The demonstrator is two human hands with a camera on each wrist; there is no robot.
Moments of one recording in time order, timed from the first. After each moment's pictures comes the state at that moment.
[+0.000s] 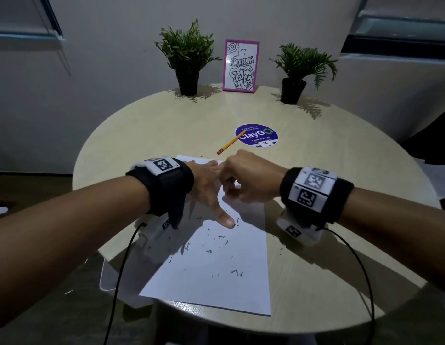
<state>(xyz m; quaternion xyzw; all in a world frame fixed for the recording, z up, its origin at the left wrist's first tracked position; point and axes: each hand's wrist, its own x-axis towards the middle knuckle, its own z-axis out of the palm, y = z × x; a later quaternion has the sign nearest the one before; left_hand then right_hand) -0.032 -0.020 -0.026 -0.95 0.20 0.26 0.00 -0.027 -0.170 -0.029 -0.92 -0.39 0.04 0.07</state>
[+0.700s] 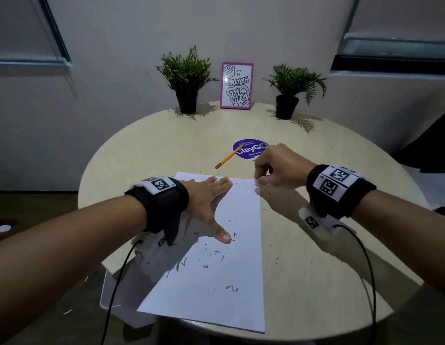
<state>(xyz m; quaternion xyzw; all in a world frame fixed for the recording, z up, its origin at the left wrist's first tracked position) -0.033 -0.011 -0.039 -0.95 0.19 0.26 0.01 0.014 -0.237 -0.019 -0.95 -0.28 0.01 0.13</state>
